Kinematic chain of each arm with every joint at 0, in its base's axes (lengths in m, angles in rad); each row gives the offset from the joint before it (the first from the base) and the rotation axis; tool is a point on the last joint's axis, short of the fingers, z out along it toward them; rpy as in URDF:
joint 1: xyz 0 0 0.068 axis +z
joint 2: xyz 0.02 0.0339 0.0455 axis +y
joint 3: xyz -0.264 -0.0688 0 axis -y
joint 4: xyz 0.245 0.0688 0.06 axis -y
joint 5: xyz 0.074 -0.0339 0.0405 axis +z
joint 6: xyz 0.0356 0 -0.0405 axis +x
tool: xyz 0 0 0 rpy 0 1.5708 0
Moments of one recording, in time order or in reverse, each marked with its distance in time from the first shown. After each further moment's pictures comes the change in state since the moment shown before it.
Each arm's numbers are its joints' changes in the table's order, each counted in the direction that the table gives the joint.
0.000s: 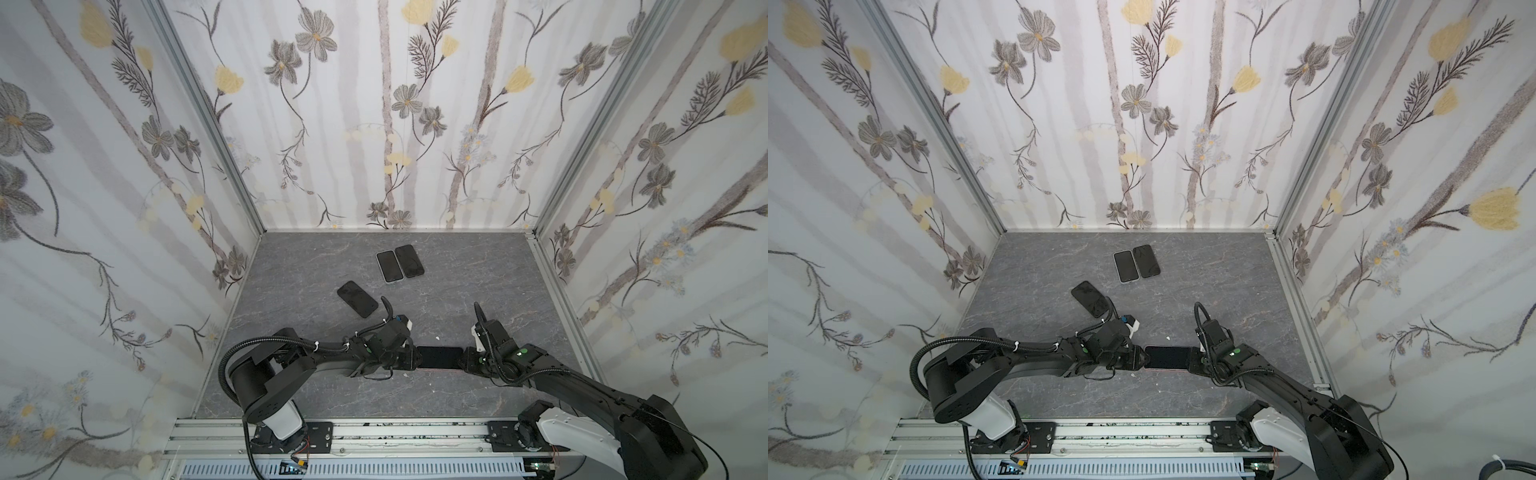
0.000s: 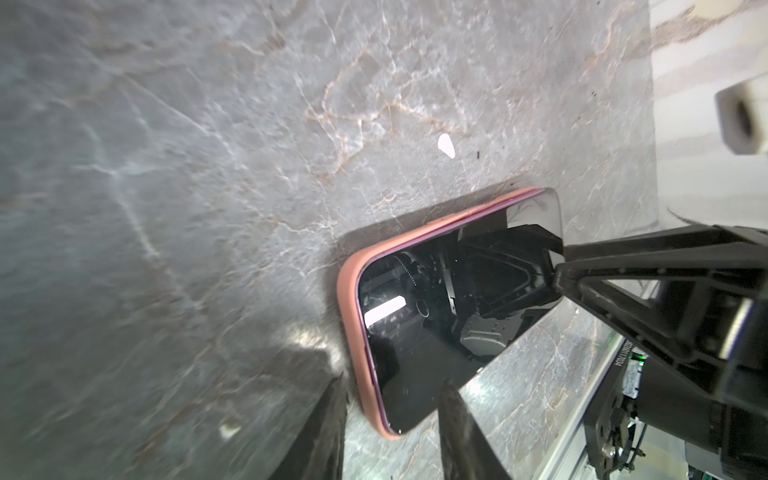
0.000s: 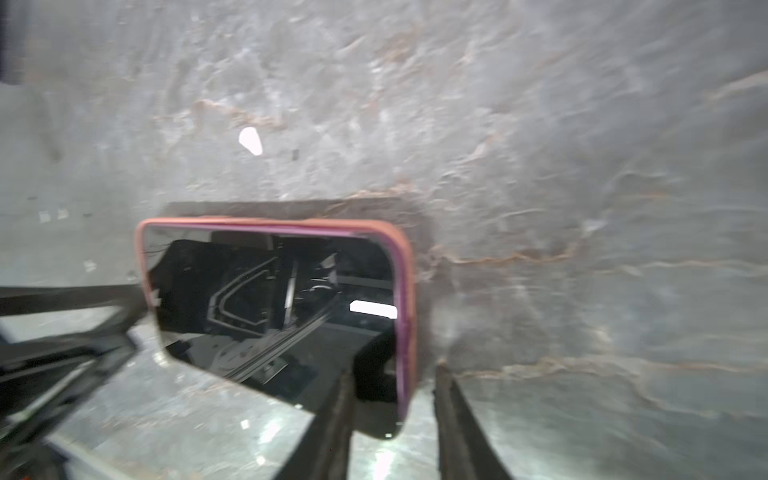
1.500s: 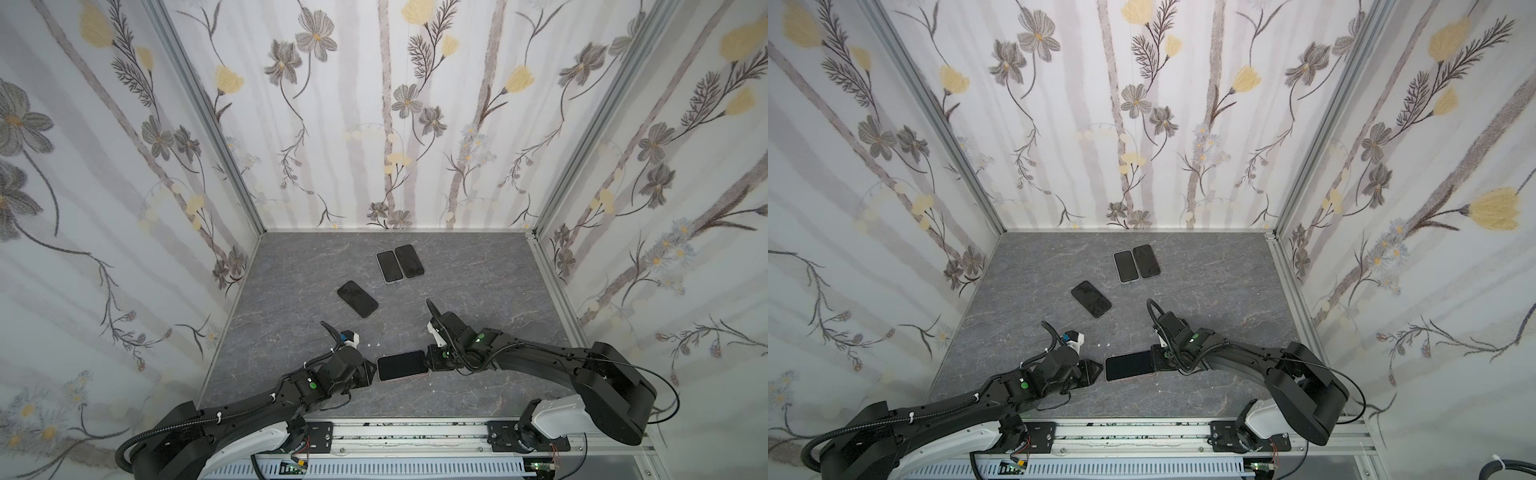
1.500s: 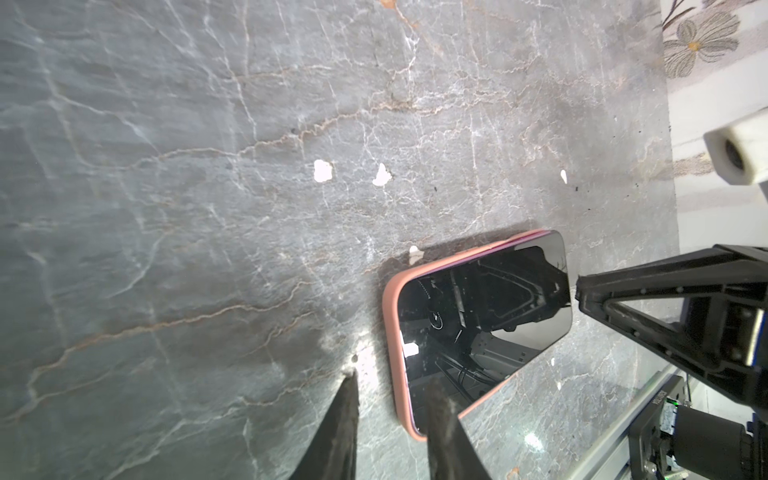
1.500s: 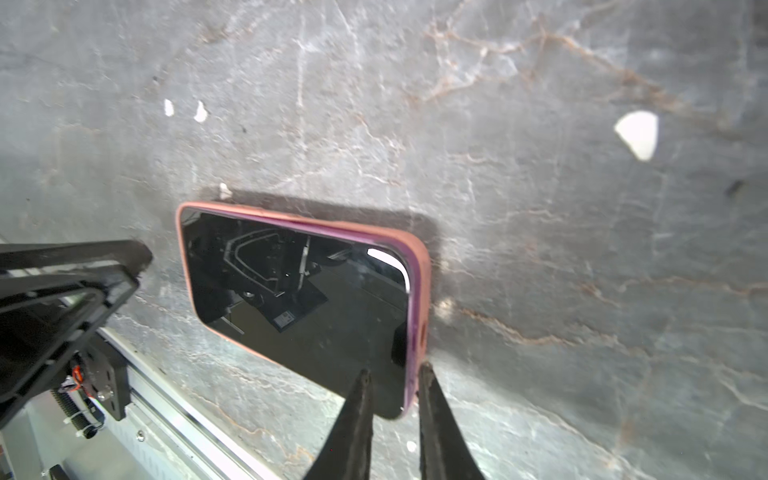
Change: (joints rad) left arm 0.064 -0.697 -0.438 -0.204 0.243 -0.152; right arm 0.280 0.349 0.267 0.059 0.054 -0.009
